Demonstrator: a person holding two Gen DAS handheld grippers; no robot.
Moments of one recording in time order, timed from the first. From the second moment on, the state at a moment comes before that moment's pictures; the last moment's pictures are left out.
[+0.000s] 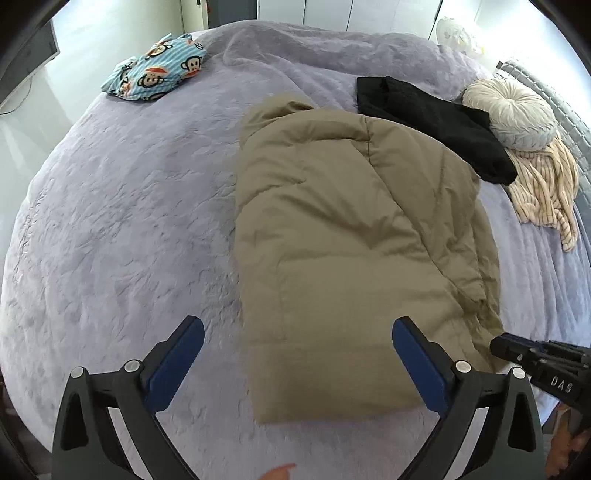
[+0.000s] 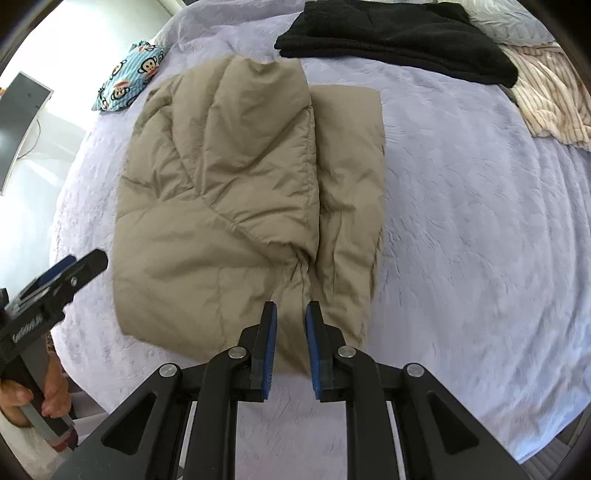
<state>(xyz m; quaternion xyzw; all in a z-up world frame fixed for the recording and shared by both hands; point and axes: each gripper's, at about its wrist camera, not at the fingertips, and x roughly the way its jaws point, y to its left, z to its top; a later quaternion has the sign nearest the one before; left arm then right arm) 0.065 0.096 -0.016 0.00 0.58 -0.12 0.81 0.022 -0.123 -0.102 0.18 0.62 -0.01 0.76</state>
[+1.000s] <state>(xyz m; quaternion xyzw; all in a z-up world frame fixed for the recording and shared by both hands) 0.007 0.124 0.040 0.02 0.58 -0.10 0.81 -0.037 -0.096 -0.016 0.16 0.56 -0.07 0.81</state>
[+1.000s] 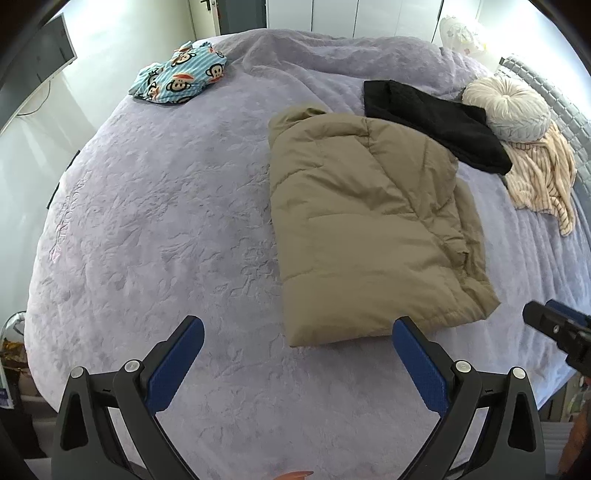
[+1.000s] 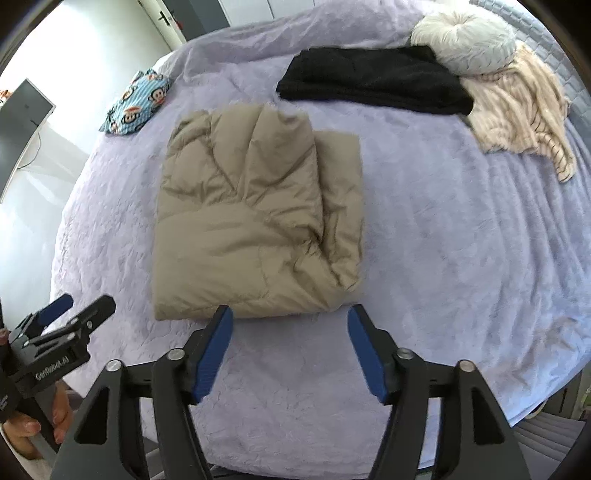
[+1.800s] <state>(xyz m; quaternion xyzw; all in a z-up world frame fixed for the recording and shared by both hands) -0.022 0.115 0.137 0.01 0.50 -0.05 0.86 -0.048 -0.107 0.074 0.09 0.47 -0.08 0.87</state>
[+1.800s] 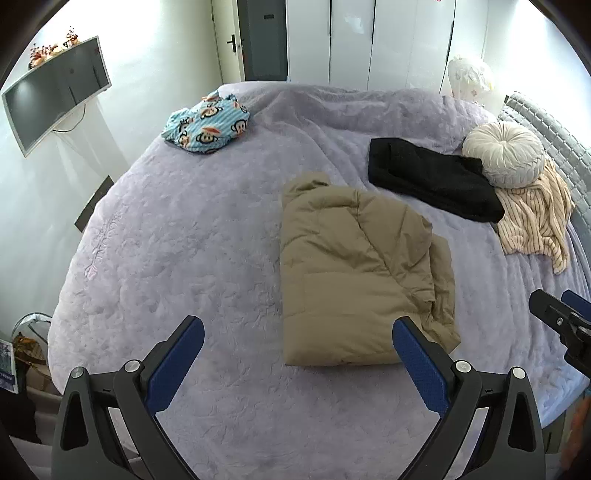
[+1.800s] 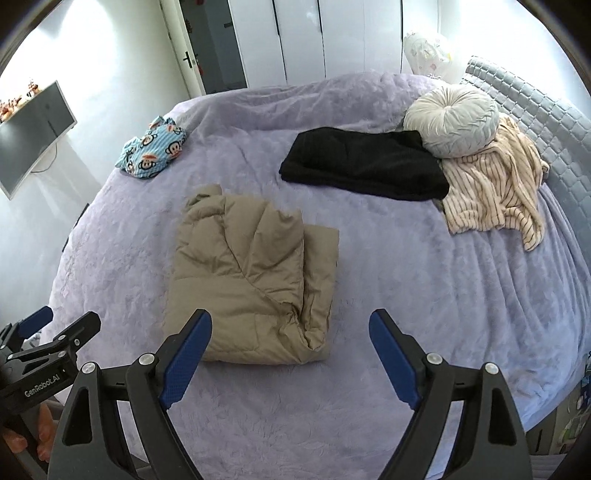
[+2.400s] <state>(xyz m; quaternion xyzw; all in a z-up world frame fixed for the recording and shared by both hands) -0.027 0.115 0.152 0.01 0.49 -0.05 0.87 -0.051 -0.111 0.086 0.09 0.47 -0.08 0.88</state>
